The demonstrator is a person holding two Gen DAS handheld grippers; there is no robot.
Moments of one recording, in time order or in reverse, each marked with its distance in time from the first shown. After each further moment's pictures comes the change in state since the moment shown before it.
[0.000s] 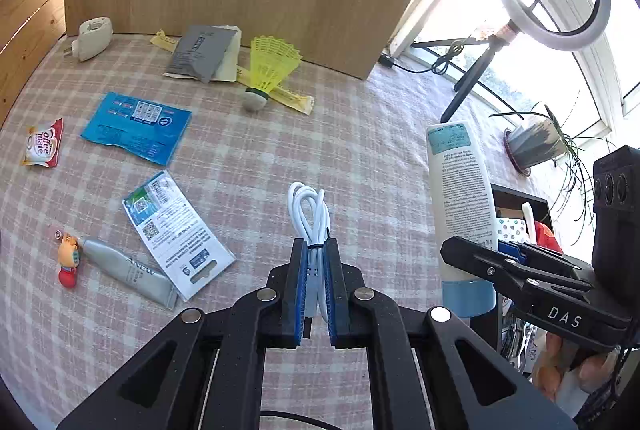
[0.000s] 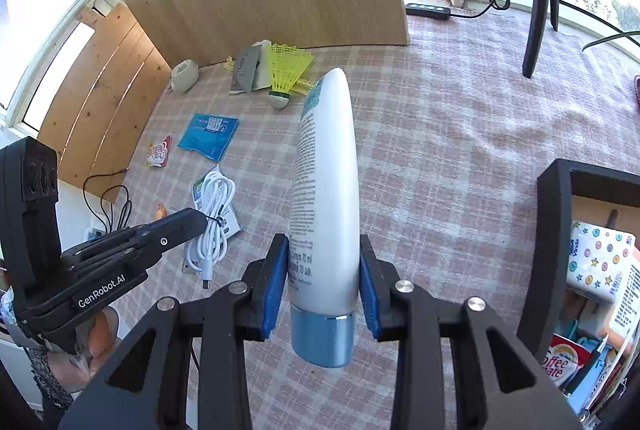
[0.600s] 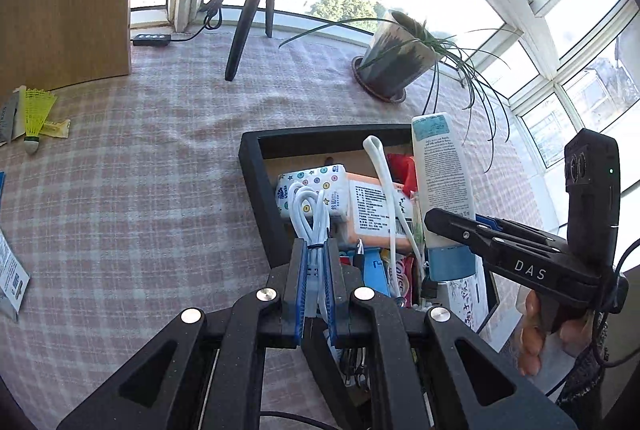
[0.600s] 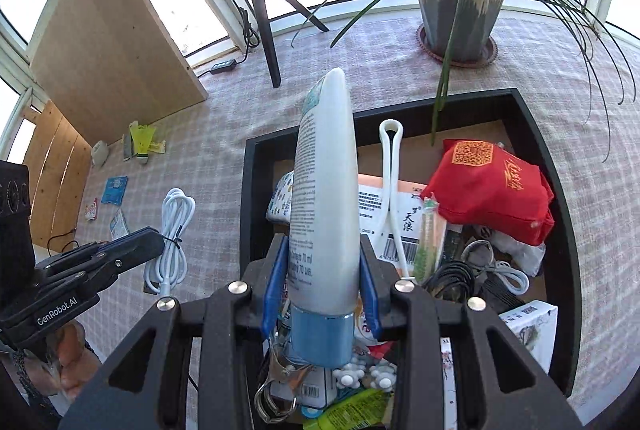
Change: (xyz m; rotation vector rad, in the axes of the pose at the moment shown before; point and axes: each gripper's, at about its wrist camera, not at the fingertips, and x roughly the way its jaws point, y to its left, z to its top) left arm 0.034 -0.225 -0.026 0.286 0.102 -0.211; right arm -0.147 -0.193 -0.082 0.261 -0.144 -0.211
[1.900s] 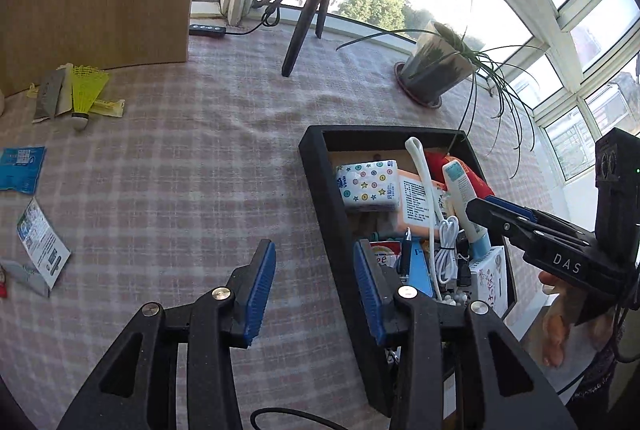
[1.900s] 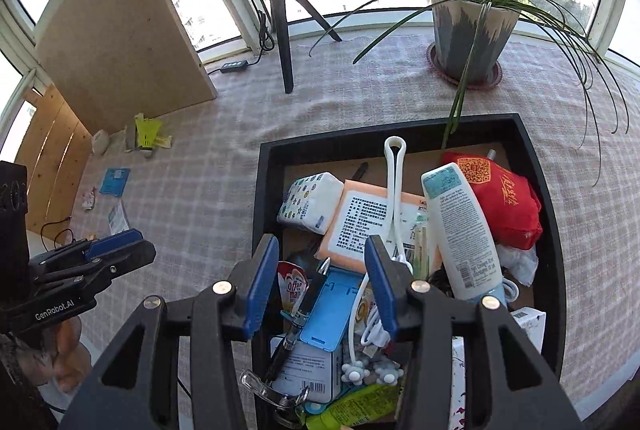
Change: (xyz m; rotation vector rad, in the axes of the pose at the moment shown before) left arm -0.040 0.065 -0.014 -0.096 -0.009 0.099; right arm -0.008 0.043 0.004 -0.085 -0.007 -0.020
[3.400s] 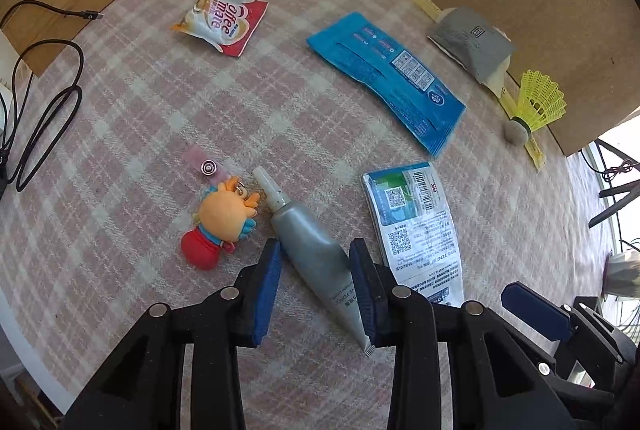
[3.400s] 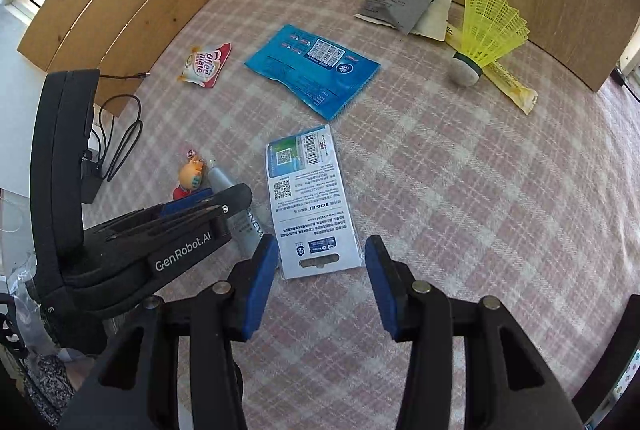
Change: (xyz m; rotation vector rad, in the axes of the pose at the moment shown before) left arm -0.005 0.321 -0.059 -0.694 -0.044 0.394; right arm 0.202 0.365 -0.006 -0.532 0.332 0.255
